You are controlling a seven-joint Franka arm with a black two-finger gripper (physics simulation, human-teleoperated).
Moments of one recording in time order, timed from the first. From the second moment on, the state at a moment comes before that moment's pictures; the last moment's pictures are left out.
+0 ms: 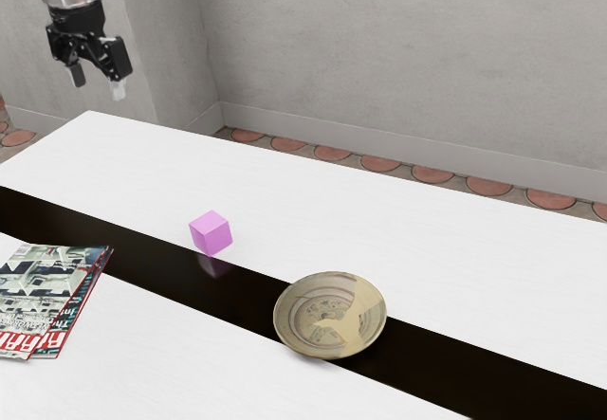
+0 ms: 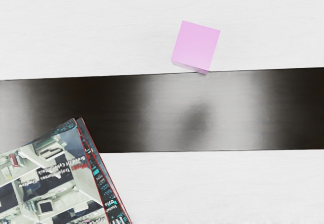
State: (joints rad) arm -0.11 0.04 0.32 -1.43 0.07 1.50 0.25
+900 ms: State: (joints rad) arm 0.03 0.37 0.14 -1.68 -0.05 1.95 0.34
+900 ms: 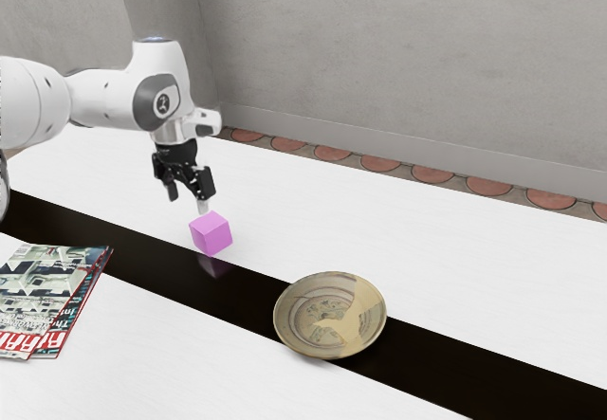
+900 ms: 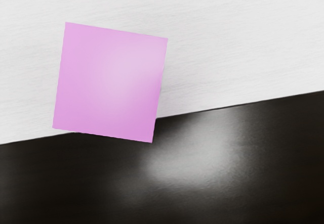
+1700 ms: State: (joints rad) arm 0.18 0.59 -0.02 -1.50 0.03 1.98 0.45
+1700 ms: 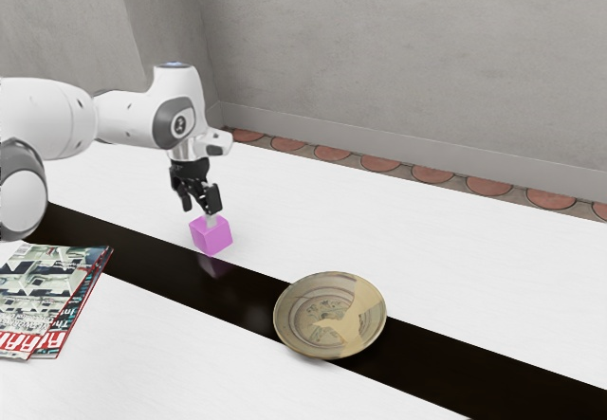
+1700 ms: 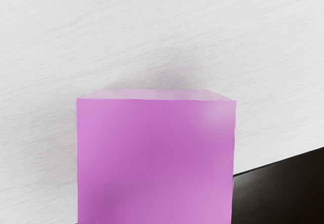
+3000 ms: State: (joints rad) arm 0.19 0.70 -0.04 -1.44 0.07 2.03 0.50
